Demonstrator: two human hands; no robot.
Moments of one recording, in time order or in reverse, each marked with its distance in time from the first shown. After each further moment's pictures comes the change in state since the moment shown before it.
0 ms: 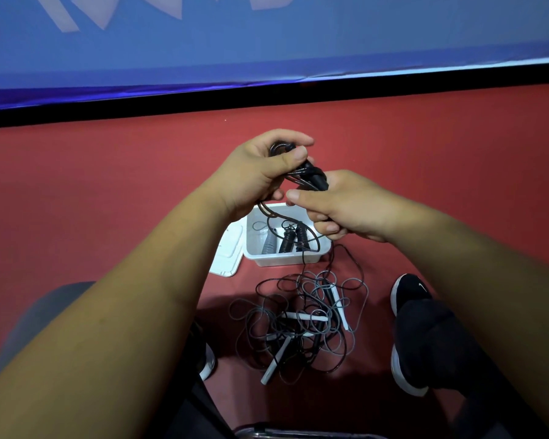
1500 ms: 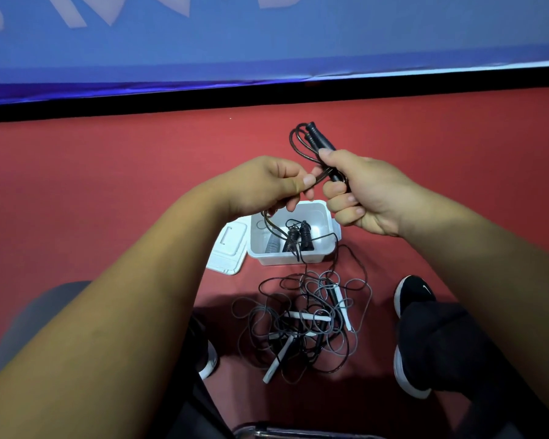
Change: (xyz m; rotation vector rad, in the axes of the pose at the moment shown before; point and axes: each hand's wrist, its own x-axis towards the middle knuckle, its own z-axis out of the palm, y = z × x) left_hand -0.008 -0.002 -0.015 0.503 -0.238 -0.116; right_hand 0.007 -0.011 -0.009 0.438 0.216 0.123
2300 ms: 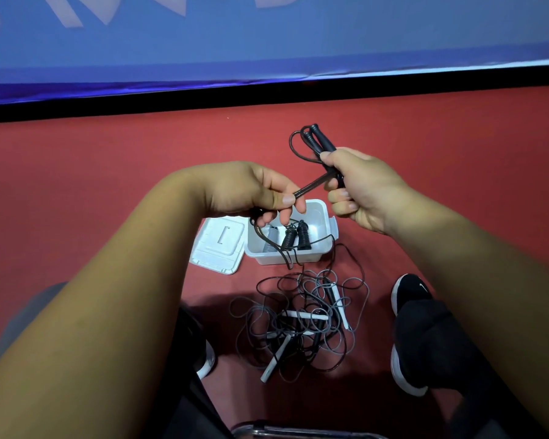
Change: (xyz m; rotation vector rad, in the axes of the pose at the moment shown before) left_hand -0.008 -0.006 -0.022 -0.085 -0.298 -0.116; right_hand 0.011 0.006 -0.003 0.015 0.167 -0.094
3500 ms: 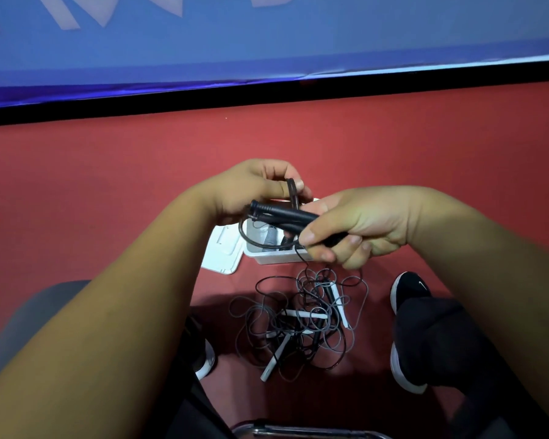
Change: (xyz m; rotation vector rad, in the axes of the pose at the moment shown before) left_hand 0.019 -0.004 0.022 -0.288 0.188 0.165; right_hand -0.039 -0.007 -0.012 -0.322 -0.811 0.451
